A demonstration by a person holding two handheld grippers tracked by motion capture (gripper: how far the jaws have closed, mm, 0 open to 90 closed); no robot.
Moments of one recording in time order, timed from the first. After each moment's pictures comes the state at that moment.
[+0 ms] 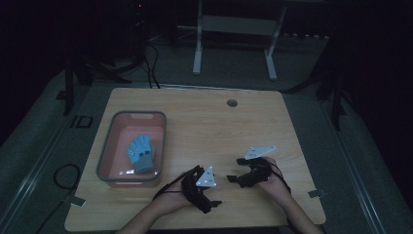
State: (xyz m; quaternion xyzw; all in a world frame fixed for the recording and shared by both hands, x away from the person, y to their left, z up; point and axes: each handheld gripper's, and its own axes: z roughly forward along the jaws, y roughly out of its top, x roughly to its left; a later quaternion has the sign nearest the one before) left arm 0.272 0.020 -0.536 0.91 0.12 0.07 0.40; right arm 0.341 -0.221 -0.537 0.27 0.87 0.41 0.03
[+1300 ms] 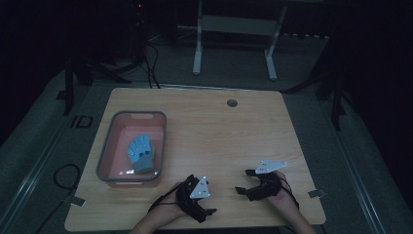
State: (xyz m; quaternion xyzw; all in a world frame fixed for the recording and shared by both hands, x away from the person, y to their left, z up) left arm 0.250 0.039 -0.559 0.90 0.14 0.09 0.40; right arm 0.308 -0.250 -0.560 0.28 0.86 0.42 0.04
